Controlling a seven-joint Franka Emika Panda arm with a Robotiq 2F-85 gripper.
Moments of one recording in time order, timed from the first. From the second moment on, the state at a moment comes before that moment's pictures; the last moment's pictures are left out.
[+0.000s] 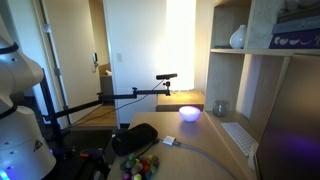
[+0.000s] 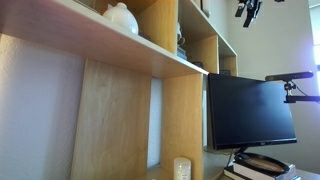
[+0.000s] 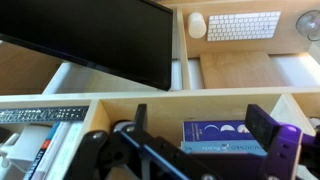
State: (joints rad) arm -0.03 -0.02 0.01 -1.51 -0.10 1.94 0.12
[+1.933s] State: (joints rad) arm 0.03 0.23 0.01 -1.30 -0.23 1.86 0.12
